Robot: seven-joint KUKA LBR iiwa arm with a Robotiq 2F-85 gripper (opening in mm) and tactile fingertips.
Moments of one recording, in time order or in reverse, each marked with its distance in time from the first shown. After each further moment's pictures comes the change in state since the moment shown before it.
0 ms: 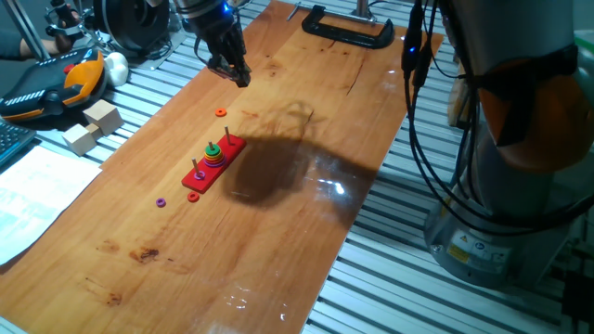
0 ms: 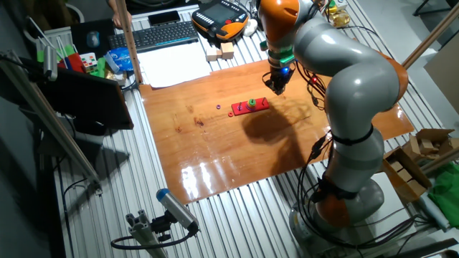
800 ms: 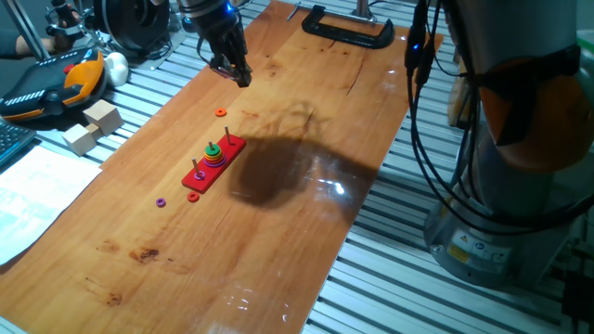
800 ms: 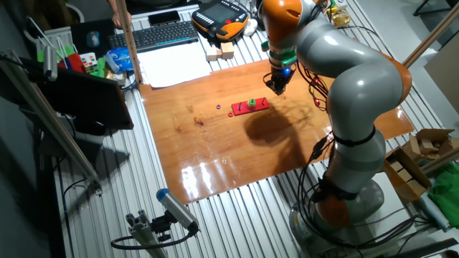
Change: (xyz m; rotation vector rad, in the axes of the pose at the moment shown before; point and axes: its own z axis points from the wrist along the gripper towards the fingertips) arm 0.002 0.000 0.000 0.001 -0.022 -0.011
